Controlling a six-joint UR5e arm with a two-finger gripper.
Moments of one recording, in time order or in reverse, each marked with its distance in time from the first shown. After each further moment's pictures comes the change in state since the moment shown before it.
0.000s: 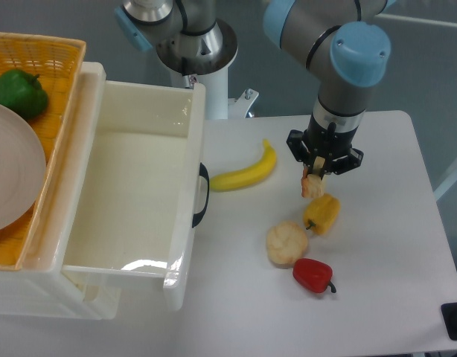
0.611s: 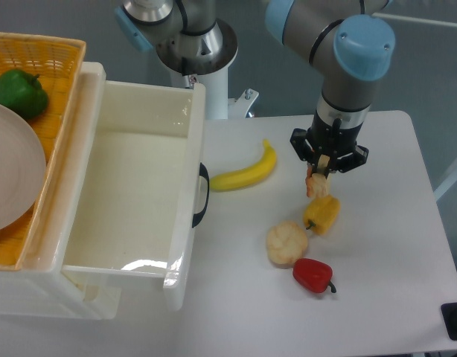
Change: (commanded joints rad) arm 0.002 0.000 0.043 -0.014 -0.002 -0.032
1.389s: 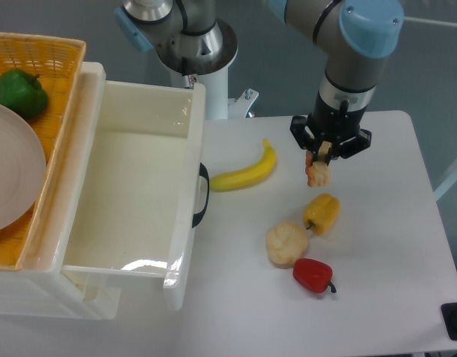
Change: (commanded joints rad) arm -0.005 0.052 0.038 -0.134 -0.058 -0.218
